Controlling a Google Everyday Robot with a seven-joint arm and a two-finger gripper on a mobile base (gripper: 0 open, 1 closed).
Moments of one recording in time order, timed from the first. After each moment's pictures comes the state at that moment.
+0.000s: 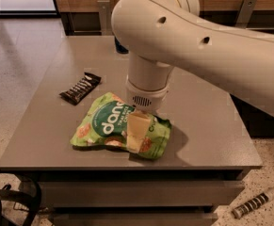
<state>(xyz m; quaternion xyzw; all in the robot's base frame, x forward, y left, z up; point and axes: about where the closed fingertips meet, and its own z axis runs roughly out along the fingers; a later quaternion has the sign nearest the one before) 0.462 -0.020 0.839 -0.60 0.80 -0.01 0.06</state>
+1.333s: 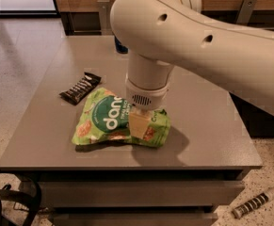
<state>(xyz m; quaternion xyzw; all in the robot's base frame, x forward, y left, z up) 0.461 -0.020 0.846 -0.59 0.80 -0.01 0.07</state>
